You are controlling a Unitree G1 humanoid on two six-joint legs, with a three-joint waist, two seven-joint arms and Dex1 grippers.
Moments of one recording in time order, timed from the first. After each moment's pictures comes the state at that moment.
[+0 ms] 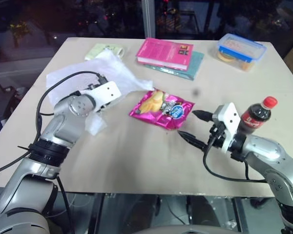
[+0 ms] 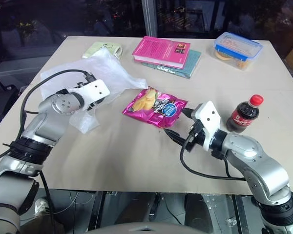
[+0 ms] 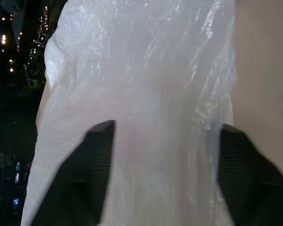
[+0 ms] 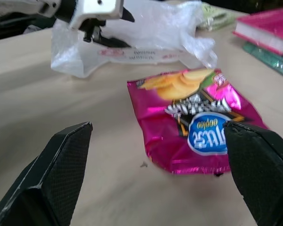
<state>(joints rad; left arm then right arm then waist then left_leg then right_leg) -0.67 0.85 -0.32 0.15 0.28 0.42 -0.52 -0.19 -0.55 0.06 -0.69 0.58 0.72 0.50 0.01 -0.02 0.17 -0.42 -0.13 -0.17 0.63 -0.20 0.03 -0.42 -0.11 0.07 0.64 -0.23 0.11</state>
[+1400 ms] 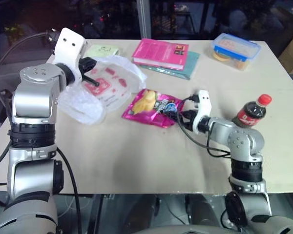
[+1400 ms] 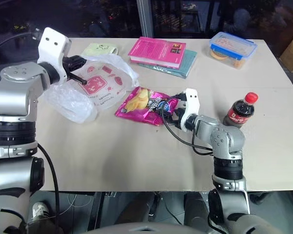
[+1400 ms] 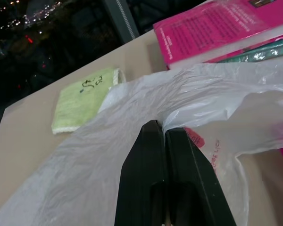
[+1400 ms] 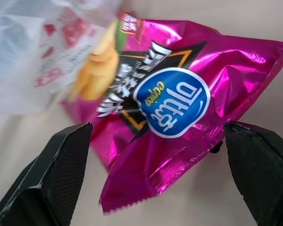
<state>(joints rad) -0.84 0.78 0.08 0.10 -0.11 0.77 -0.58 -0.57 -0.05 -0.11 -0.12 0.58 1.17 0.16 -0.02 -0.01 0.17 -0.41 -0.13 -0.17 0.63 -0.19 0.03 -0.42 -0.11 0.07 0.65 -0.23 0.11</state>
